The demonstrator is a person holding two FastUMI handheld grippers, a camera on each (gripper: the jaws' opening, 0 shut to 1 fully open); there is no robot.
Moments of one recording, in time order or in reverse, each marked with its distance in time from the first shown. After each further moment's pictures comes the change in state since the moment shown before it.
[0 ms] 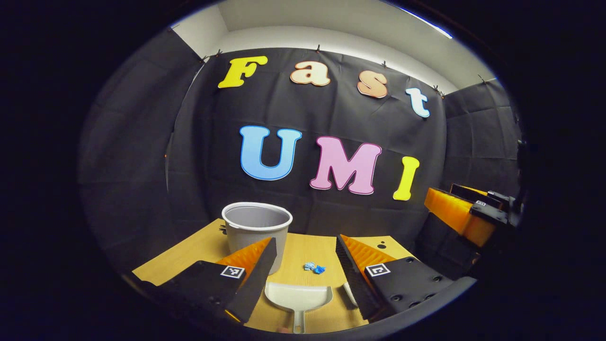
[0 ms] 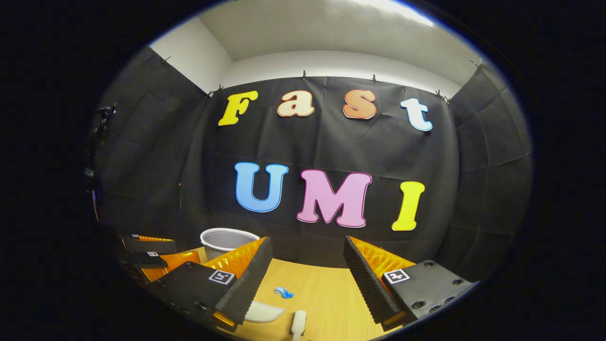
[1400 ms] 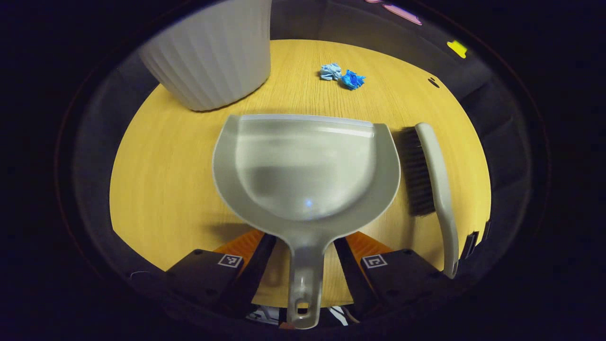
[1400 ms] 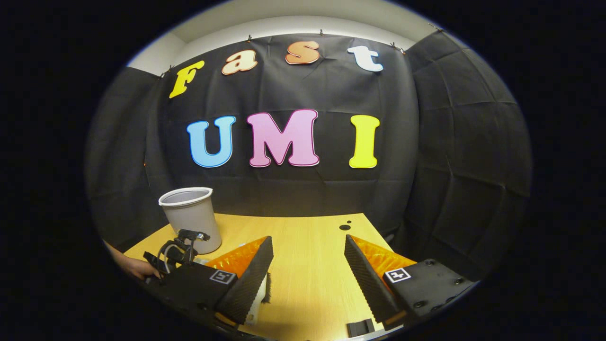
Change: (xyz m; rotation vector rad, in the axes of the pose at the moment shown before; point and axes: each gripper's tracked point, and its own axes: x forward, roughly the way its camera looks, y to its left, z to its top) left arm 0.087 0.000 -0.308 -0.013 1.244 0.047; right arm -0.052 -0.120 -0.138 0.139 0.341 -0.207
